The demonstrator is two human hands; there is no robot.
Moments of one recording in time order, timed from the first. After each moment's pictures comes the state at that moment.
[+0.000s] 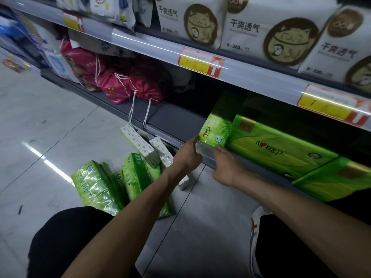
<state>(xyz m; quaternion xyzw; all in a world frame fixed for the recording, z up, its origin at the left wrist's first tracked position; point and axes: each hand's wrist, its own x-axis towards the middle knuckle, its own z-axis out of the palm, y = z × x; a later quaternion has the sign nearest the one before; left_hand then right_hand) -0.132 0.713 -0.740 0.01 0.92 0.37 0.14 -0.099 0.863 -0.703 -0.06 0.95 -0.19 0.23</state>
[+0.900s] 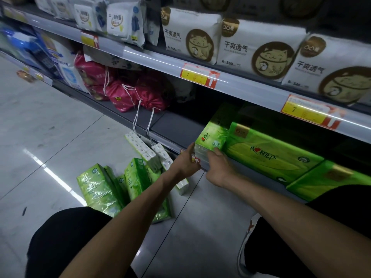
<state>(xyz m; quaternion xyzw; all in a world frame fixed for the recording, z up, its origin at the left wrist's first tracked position) -0.107 0.704 -0.715 -0.01 0.90 0.40 0.19 -0.093 0.849 -0.703 -0.03 0.96 -0.21 0.19</state>
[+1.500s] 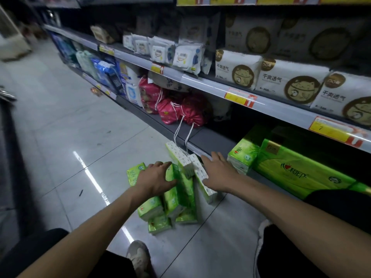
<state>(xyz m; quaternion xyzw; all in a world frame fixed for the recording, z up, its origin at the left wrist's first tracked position) 0.019 0.535 -0.642 -0.07 0.99 0.06 0.11 -0.041 0.768 -0.622 -0.25 0.95 -0.07 0.16</state>
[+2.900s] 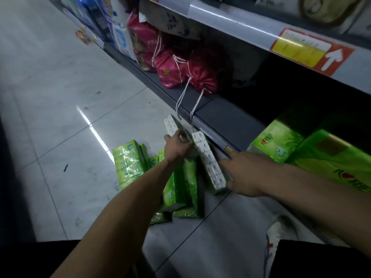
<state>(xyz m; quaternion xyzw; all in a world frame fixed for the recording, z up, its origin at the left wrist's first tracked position) -0.150 0.543 -0.809 -0.28 0.88 0.39 0.05 -0.123 0.767 -0.655 -0.35 0.88 0.11 0.29</state>
